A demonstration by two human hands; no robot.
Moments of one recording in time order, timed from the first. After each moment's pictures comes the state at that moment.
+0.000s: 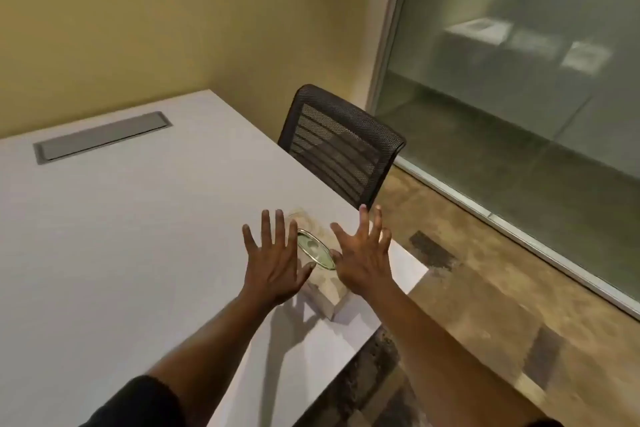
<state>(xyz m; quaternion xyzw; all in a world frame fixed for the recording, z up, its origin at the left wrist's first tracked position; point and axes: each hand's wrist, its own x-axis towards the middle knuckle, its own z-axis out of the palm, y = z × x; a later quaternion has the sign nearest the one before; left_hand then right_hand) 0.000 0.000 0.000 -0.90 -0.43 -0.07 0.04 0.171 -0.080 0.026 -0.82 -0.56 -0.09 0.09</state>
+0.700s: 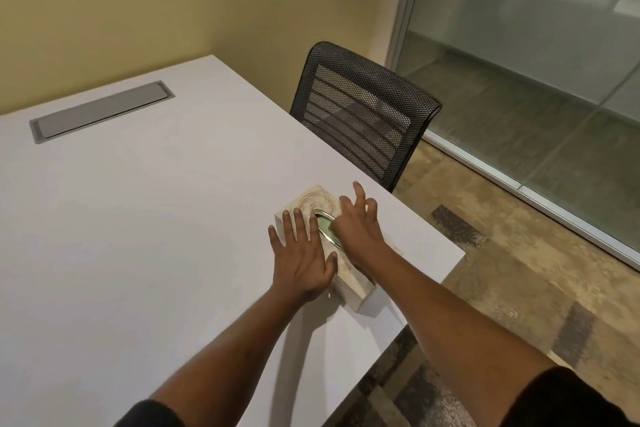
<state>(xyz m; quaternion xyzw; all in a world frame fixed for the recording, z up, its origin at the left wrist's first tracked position) 0.022 0.012 -0.066 -0.89 -0.46 -0.03 -0.04 0.158 -0.005 -0.013 -0.78 -0.63 -0.02 -0.03</state>
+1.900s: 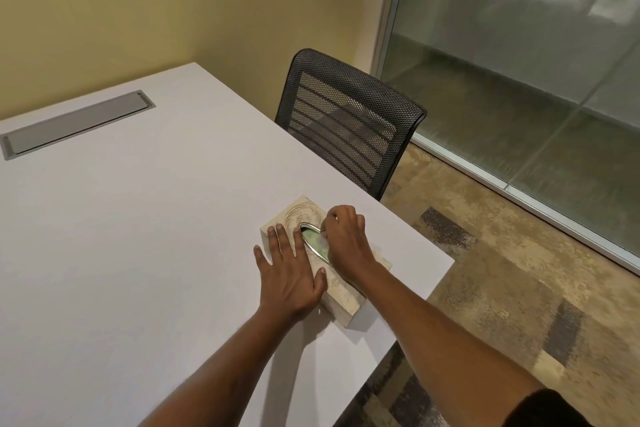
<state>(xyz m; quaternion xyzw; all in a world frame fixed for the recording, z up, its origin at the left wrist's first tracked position) 0.023 0.012 -0.073 -0.88 -0.47 -0.05 -0.06 0.163 -0.009 -0.021 -0.75 -0.62 -0.03 0.21</state>
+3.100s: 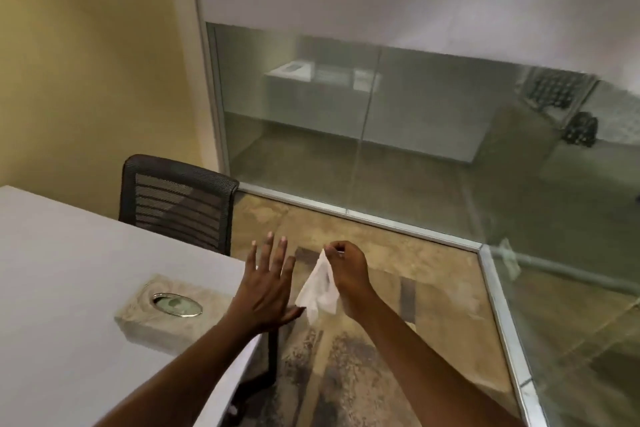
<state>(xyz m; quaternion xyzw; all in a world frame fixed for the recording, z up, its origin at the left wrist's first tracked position) 0.136 -0.156 0.119 -0.99 -0.05 -0.12 0.06 0.229 -0.310 0.181 -0.71 -0.11 0.15 0.68</state>
